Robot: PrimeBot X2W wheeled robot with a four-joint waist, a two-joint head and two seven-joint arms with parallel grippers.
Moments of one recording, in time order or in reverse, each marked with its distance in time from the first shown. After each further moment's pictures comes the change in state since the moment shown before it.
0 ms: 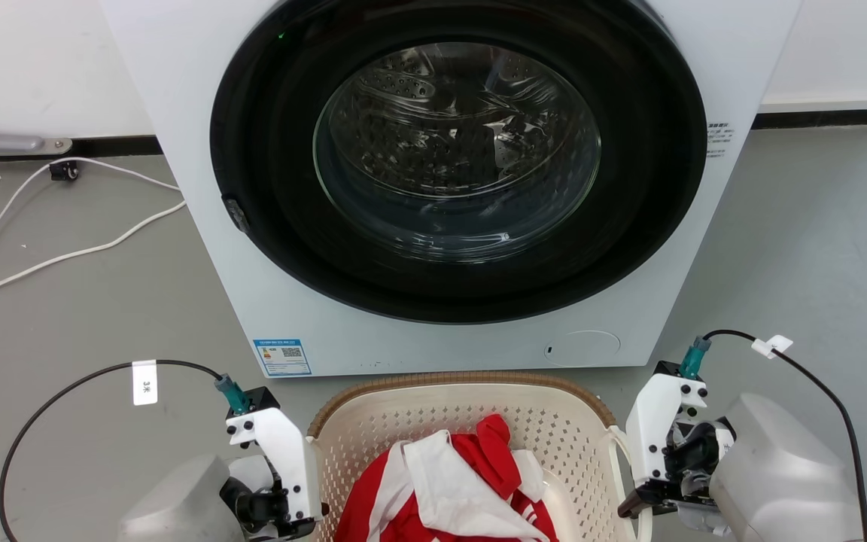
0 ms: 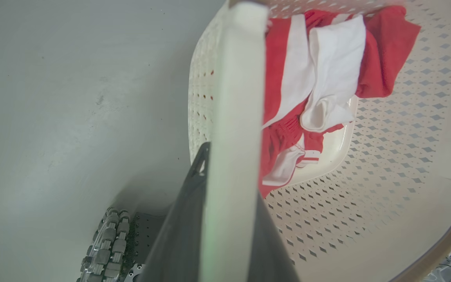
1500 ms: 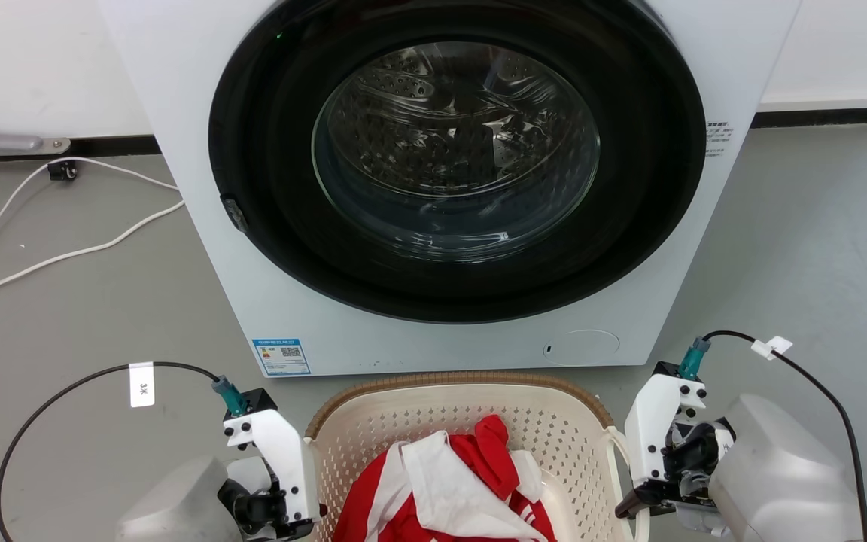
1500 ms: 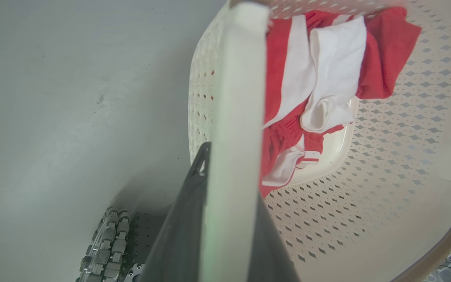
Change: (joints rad) left arm 0.000 0.005 -0.020 0.002 -0.024 0.000 -0.008; right arm 0.000 -0.001 0.021 0.000 0.036 0.000 -0.002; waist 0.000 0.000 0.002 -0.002
